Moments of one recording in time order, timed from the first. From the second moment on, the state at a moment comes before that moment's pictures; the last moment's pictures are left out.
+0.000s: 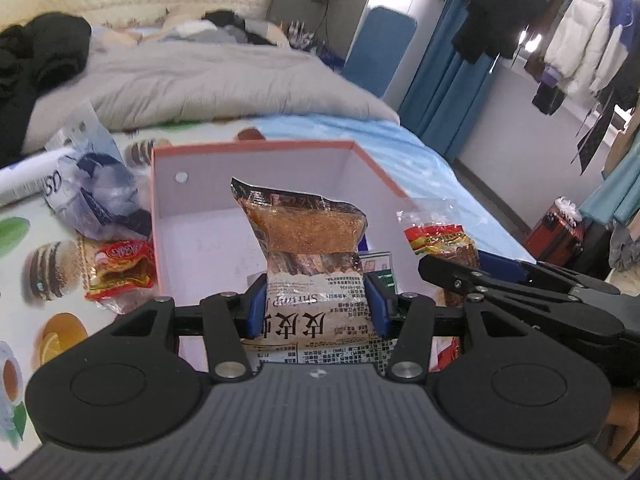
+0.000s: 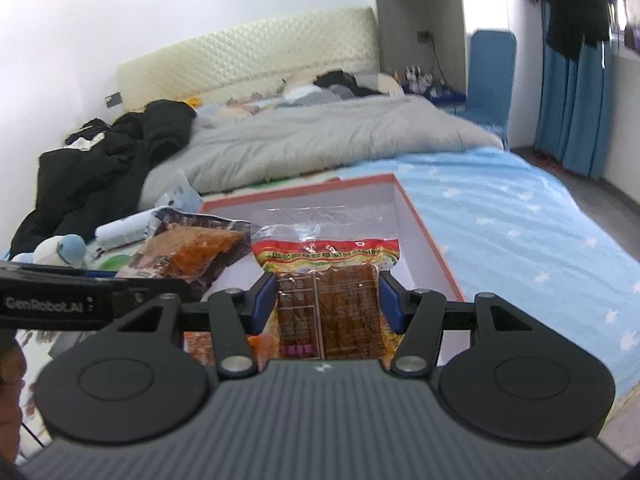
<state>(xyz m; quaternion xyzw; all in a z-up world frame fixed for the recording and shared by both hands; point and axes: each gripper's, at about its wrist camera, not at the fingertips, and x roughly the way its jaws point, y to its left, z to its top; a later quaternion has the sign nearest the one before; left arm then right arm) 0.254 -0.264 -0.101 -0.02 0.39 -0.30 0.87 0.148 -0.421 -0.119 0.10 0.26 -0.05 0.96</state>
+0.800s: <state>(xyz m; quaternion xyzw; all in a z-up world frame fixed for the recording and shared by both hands) 0.238 -0.235 -0.096 -0.01 0.36 -0.29 0.89 0.152 -0.437 -0.142 0.16 0.28 -0.07 0.94</state>
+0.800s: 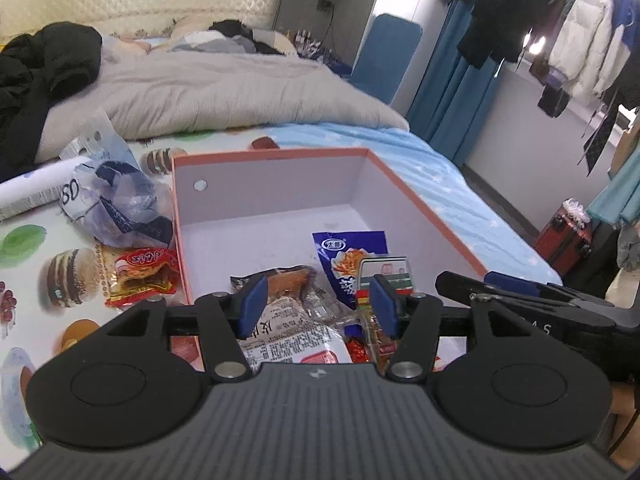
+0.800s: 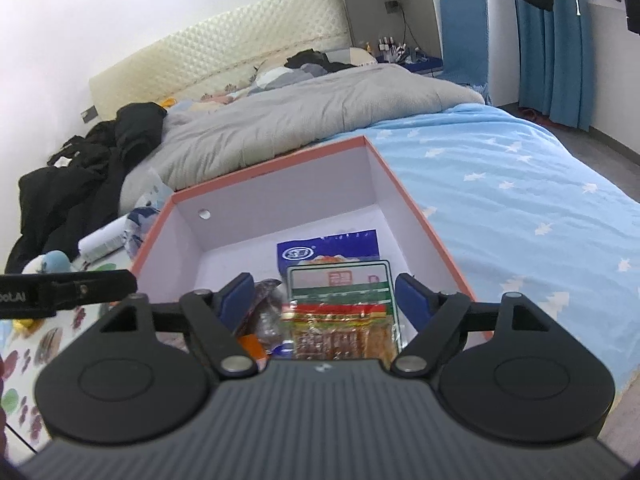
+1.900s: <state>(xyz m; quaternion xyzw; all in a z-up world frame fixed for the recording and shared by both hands) 0.072 -0.077 -0.051 -0.04 0.32 -0.22 0.92 0.021 -0.304 -0.092 0.16 0.22 0.03 0.96</state>
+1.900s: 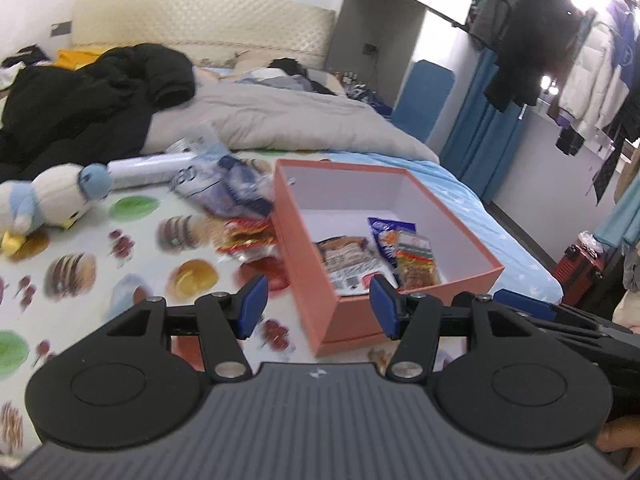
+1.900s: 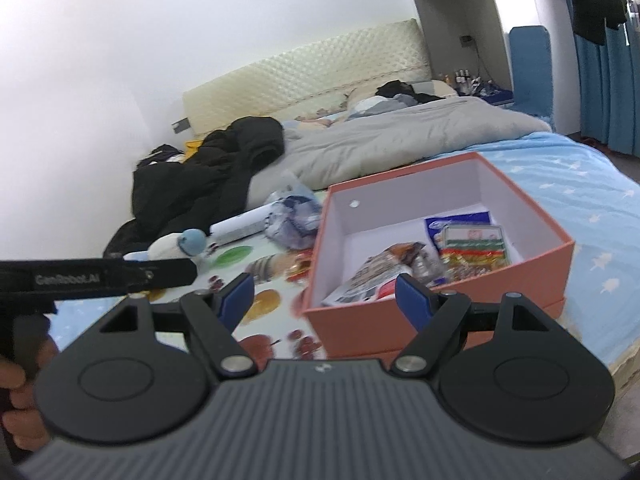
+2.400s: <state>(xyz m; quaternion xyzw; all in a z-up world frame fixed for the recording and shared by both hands) 0.056 -0.021 -0.092 -0.09 0.36 -0.20 0.91 0.008 -0.258 -0.097 0.13 0.23 0.06 0.96</state>
